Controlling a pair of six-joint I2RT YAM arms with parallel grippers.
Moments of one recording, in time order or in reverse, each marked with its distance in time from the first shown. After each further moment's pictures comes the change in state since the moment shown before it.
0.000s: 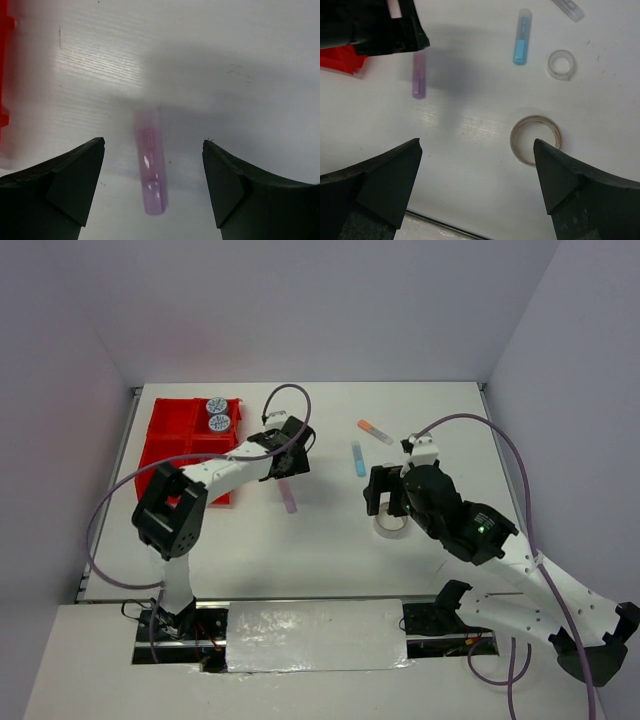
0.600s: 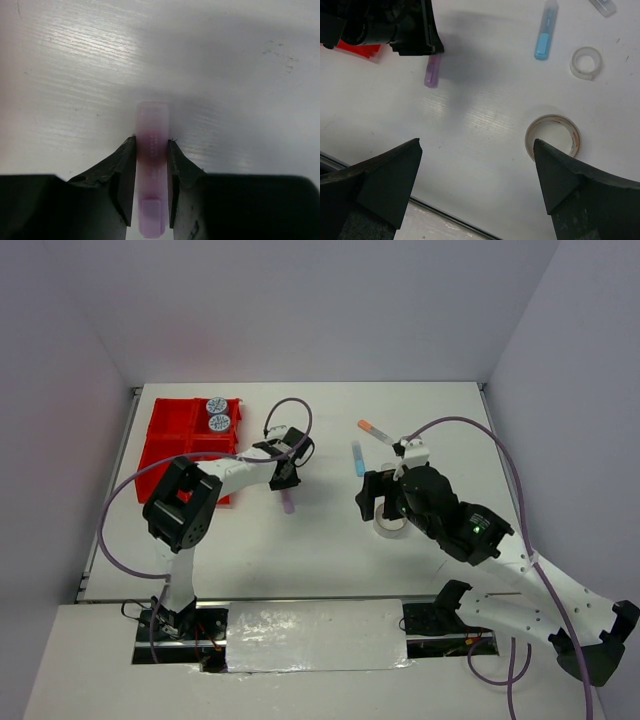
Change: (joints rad) left arm 0.020 0.121 -0.053 0.058 0.081 -0.017; right arm -0.005 0.000 -0.031 0.046 -0.109 -0.021
